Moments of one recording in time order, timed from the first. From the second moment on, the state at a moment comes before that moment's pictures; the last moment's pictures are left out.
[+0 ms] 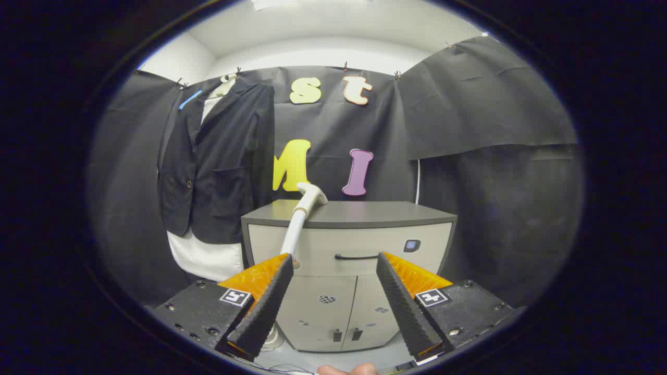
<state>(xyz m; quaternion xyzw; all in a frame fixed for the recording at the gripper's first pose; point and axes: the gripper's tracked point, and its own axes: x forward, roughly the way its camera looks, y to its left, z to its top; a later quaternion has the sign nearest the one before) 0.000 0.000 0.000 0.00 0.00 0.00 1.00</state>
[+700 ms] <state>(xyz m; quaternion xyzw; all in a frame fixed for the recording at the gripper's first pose) 0.008 -0.007 0.012 0.02 0.01 0.00 1.00</state>
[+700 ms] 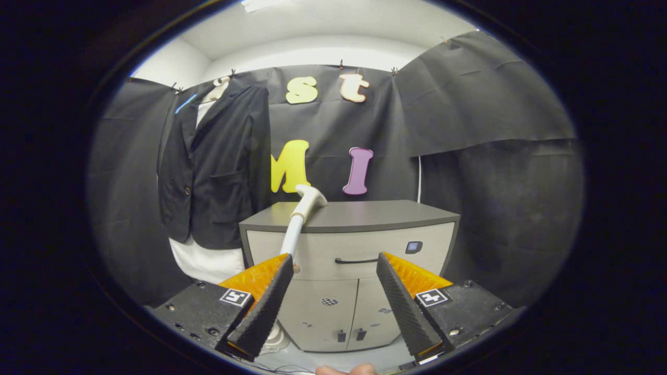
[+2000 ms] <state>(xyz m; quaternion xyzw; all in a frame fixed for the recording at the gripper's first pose) 0.144 0.073 0.110 0.02 0.14 0.02 0.99</state>
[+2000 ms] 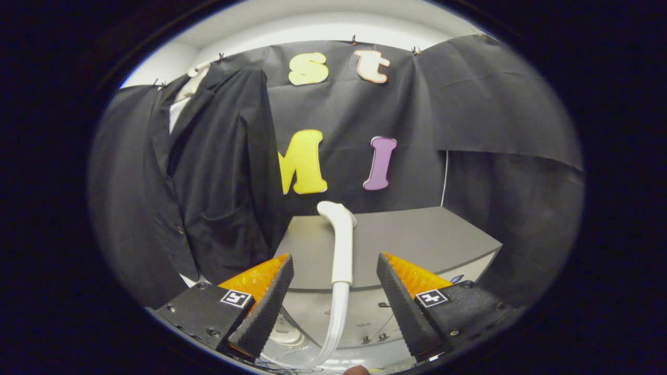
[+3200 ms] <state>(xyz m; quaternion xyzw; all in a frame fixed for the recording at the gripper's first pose) 0.240 0.052 0.040 0.04 0.40 0.00 0.92</state>
